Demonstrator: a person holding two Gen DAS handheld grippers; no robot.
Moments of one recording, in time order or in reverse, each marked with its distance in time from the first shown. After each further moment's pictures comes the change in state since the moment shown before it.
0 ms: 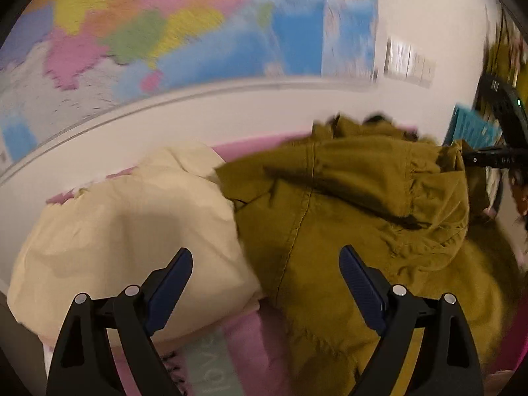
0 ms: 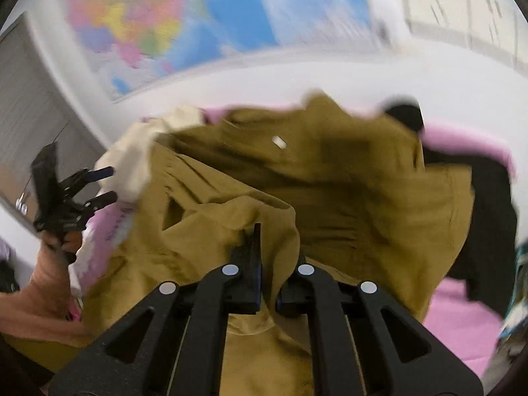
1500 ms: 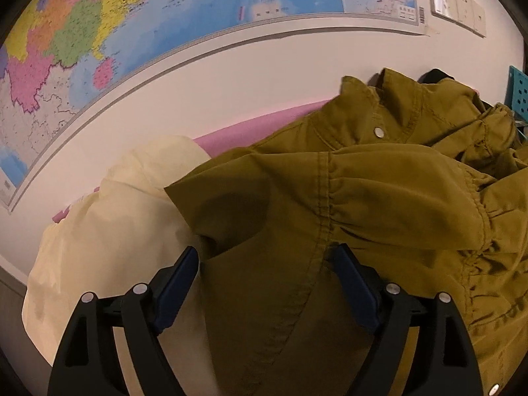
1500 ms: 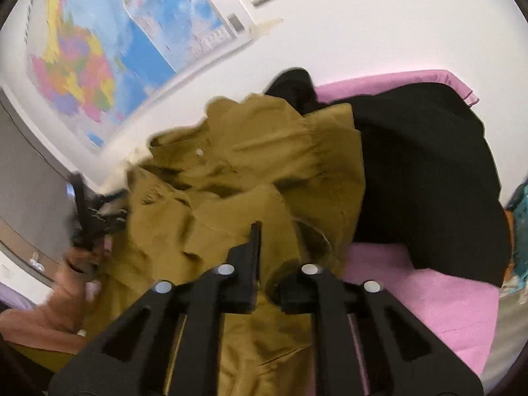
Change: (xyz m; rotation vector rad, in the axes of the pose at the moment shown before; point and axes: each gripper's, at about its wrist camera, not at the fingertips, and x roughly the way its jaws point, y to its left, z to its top) left arm 0.109 -0.038 0.031 0.024 0.092 0.246; right arm -0.036 -0.135 -0.046 0.235 -0.132 0.076
